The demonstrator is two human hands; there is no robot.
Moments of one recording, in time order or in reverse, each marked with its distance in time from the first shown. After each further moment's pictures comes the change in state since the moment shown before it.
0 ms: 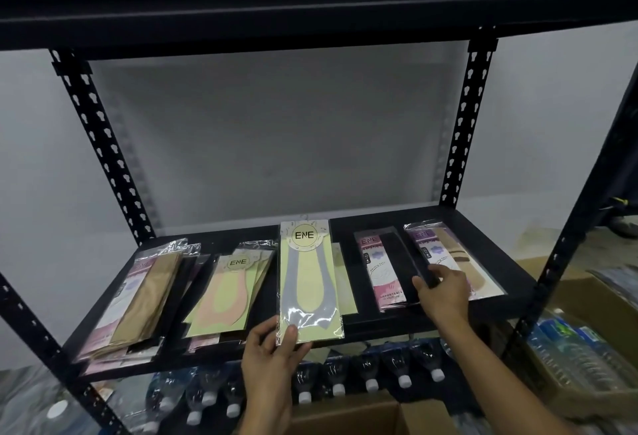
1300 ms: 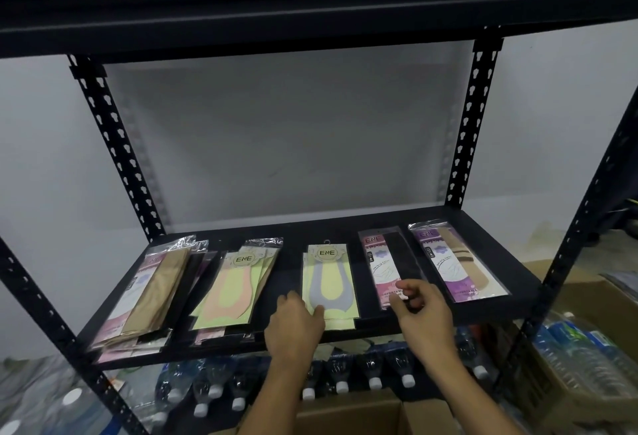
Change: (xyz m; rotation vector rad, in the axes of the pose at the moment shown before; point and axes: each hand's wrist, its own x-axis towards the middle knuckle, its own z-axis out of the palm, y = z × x) left_hand 0.035 0.000 0.042 1.532 0.022 0.298; right_hand -0.076 -0.017 -0.008 0.266 -0.176 -0.205
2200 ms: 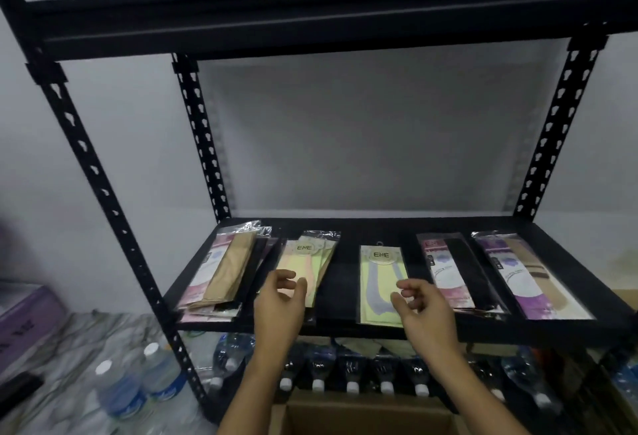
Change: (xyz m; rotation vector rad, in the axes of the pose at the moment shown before) left_hand -0.003 -0.082 -0.085 -0.700 0.252 -0.053; right_hand -0.023 -0.029 0.073 0.044 -0.173 -0.060
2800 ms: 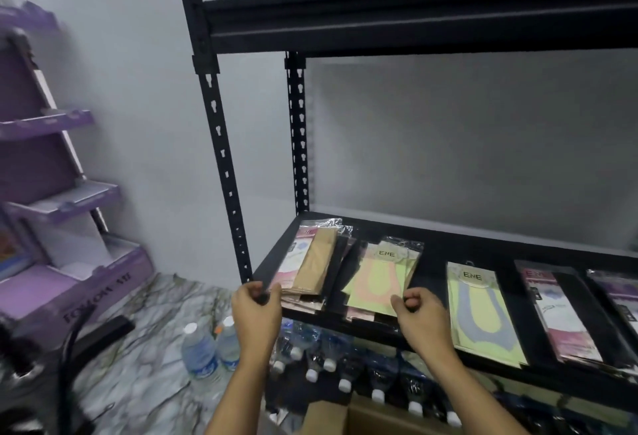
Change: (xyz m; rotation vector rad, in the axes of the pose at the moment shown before) left_hand 0.048 -0.092 -0.134 -0.054 0.414 -0.199; right_hand -0.003 -0.036 0.137 -0.179 -0.184 0.039
